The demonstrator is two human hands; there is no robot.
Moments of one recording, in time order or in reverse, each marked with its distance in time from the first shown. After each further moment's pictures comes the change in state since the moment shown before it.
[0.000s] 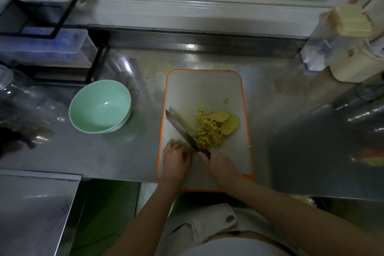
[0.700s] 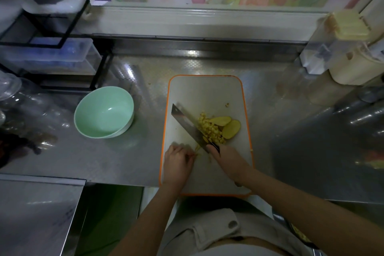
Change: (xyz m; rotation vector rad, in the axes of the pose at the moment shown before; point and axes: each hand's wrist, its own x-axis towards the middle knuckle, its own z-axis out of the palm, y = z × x) left_hand 0.004 0.001 -0.005 0.071 -0.035 0.037; right_hand 0.022 0.022 -0.019 0.375 -0.062 0.043
